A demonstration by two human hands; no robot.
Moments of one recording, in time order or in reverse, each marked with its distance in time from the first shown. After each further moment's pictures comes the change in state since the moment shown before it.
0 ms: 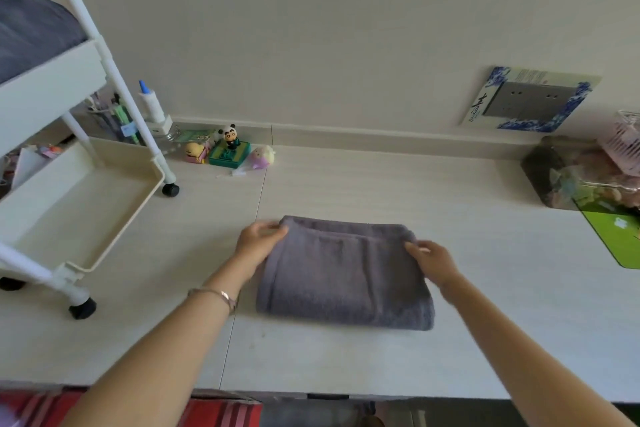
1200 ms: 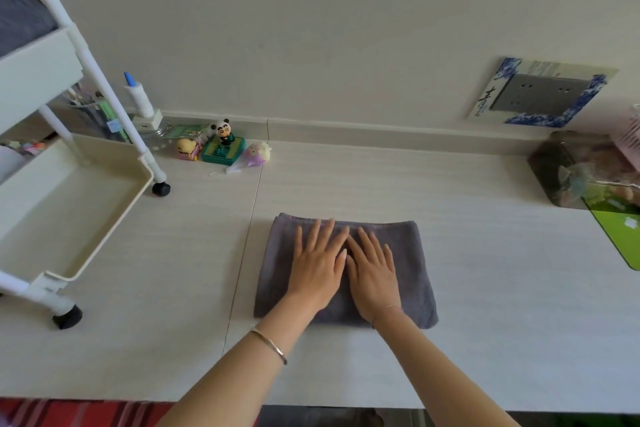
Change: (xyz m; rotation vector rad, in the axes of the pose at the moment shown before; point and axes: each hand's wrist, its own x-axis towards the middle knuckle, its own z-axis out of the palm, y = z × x) left_hand -0.020 -0.021 0.095 1.022 -0.020 0.681; right_hand -0.030 -0.011 0.100 -0.657 0.046 -0.520
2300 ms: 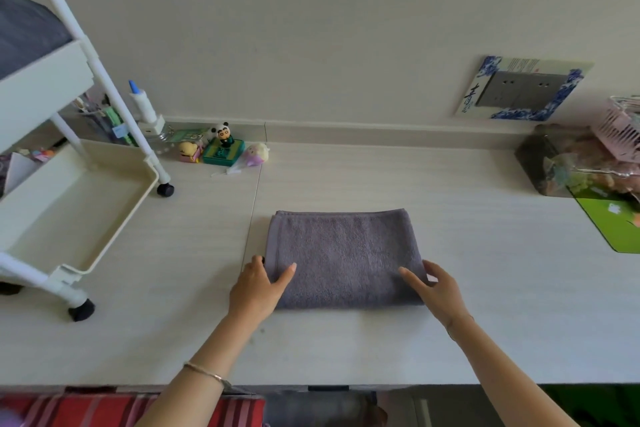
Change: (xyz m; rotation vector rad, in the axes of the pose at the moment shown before) left_hand -0.063 -0.059 -0.021 -0.314 -0.099 -0.588; right_hand -0.053 0.086 -0.043 0.670 0.010 0.526
